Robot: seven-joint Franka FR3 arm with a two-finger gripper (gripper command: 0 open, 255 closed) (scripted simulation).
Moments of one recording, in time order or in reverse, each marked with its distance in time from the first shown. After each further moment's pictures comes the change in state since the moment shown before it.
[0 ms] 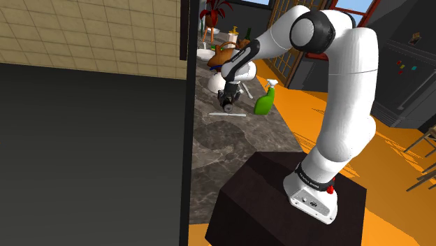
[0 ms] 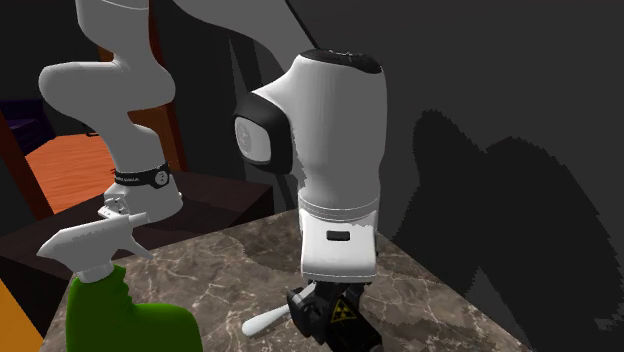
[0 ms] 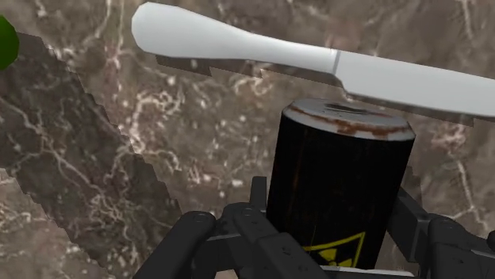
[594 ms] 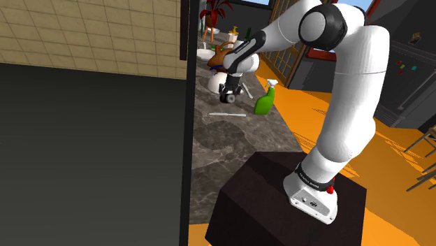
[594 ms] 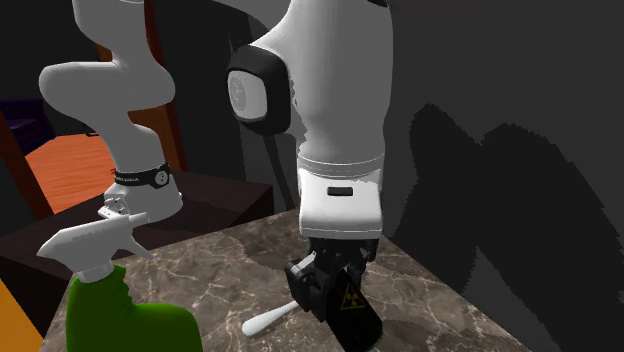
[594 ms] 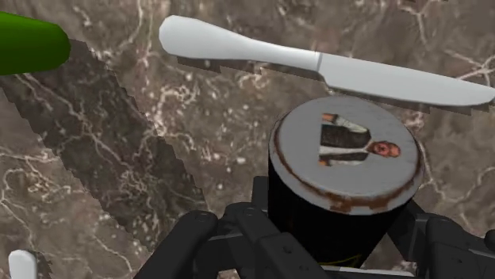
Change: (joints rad) arm 0.011 -0.088 -0.014 -0.004 -0.022 -0.083 0.017
